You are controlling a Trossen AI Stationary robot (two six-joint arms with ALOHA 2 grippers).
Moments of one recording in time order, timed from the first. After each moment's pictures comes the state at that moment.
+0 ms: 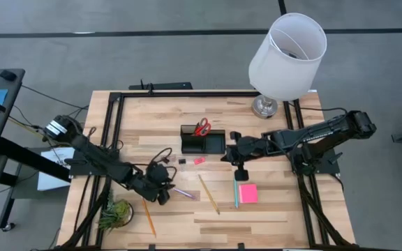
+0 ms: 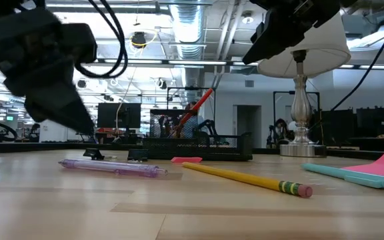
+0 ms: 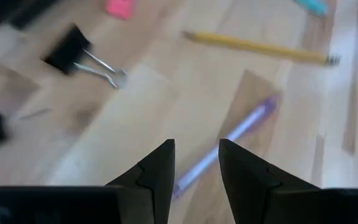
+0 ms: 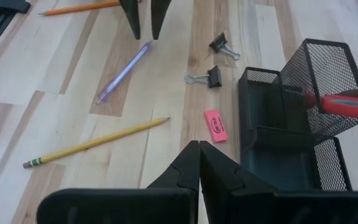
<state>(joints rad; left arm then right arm) -0.55 1.49 0.58 0.03 -0.46 -0.93 0.17 1.35 0.91 -0.30 0.08 -0.05</state>
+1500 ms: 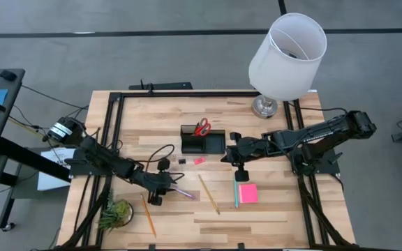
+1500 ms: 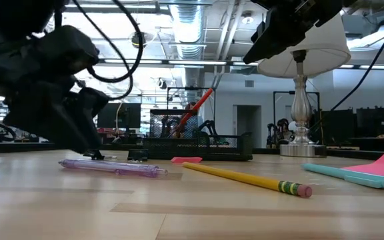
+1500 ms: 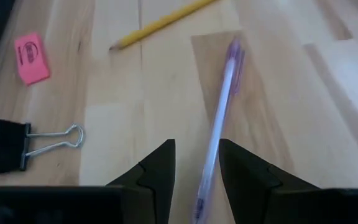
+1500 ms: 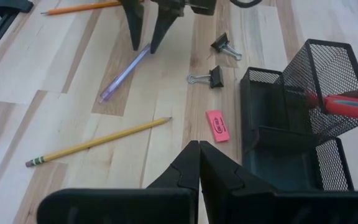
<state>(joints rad) -0.45 1.54 0.44 0.39 -0.25 -0.18 0.17 1.35 0.91 -0.30 0.08 -0.05</state>
